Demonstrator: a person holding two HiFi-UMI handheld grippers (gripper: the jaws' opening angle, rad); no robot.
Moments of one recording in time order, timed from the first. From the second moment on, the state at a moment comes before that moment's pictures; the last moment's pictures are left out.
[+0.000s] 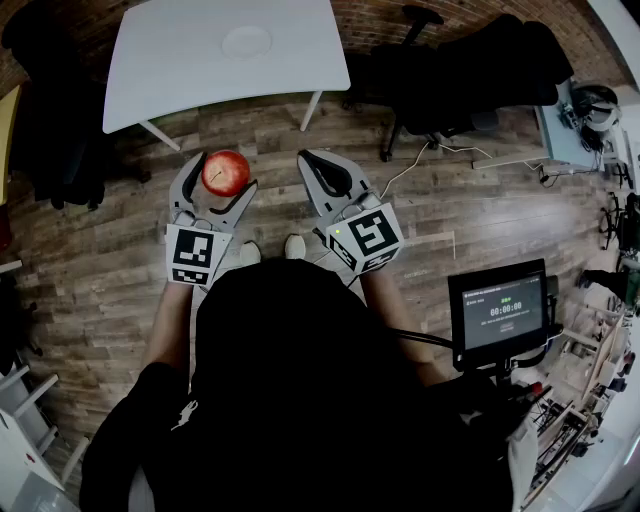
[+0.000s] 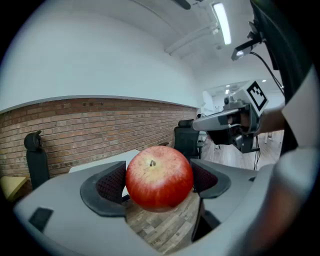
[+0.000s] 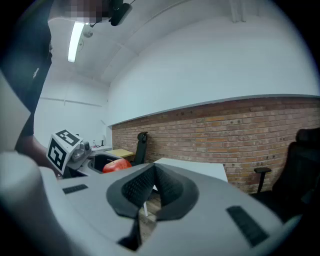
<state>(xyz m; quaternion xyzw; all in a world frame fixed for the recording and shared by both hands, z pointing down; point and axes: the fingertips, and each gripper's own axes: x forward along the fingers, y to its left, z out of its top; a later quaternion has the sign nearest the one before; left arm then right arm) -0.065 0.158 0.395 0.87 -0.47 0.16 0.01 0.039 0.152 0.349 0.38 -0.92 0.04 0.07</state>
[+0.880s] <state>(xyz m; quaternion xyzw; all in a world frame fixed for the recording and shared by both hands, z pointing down) -0.102 0.165 0.399 0.87 -0.46 0.15 0.02 0.008 0.160 0.347 0.39 -0.92 0.05 0.07</state>
